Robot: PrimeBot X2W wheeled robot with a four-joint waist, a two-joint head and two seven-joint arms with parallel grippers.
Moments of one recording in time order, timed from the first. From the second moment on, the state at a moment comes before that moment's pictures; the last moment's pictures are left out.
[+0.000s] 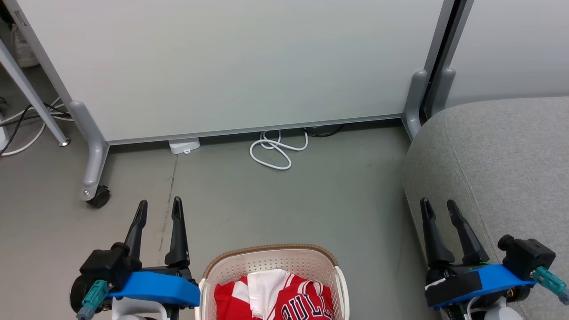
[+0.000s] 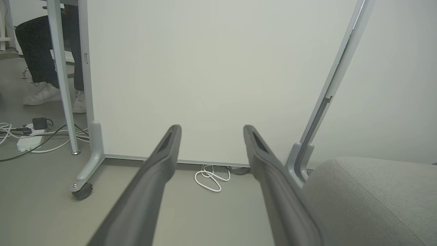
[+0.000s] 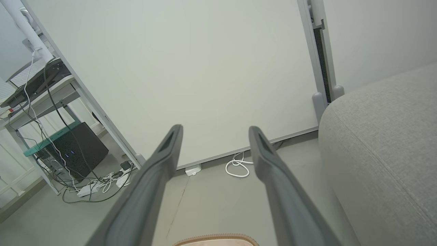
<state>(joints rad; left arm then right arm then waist) -0.05 0.10 -0.13 0.14 -0.34 -0.02 -0.18 -0.07 -0.05 0.05 0.19 0.47 0.13 -0.18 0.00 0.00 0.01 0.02</state>
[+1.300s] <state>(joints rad) -0.05 0.10 -0.18 0.14 -0.04 0.01 -0.26 -0.08 -0.05 0.07 0.18 0.16 0.13 -0.26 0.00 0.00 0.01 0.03</state>
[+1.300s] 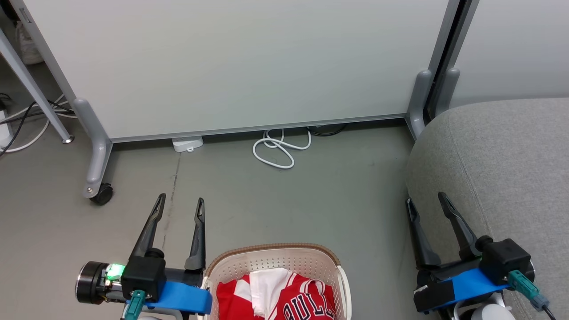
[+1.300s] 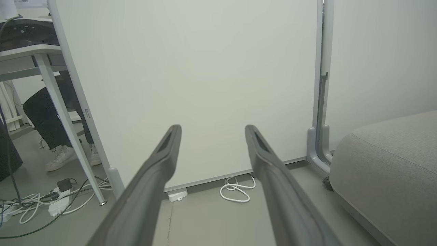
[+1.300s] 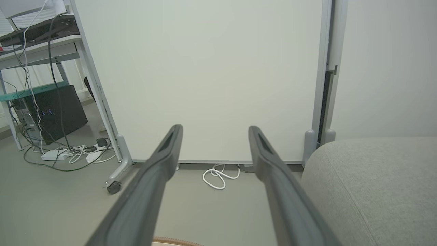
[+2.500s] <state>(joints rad) -0.08 0.10 -0.18 0.17 -0.03 -0.03 -0.26 -0.10 -0.05 0.05 0.19 0.17 0.13 -0.26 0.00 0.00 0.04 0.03</state>
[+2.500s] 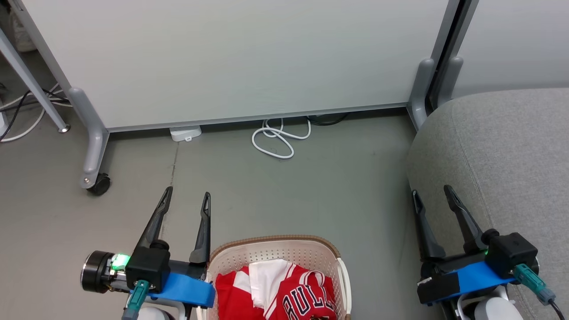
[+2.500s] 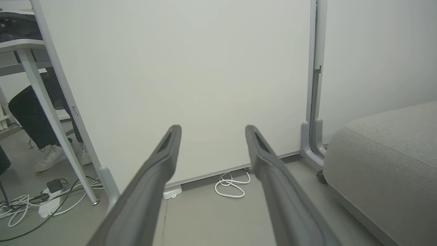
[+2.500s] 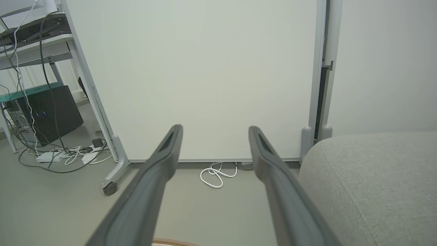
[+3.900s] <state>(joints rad) -0.56 0.16 -0.58 0.74 -0.05 -0.13 -0.26 -0.35 -0.05 0.08 0.07 0.11 0.13 -0.26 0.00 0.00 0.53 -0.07</state>
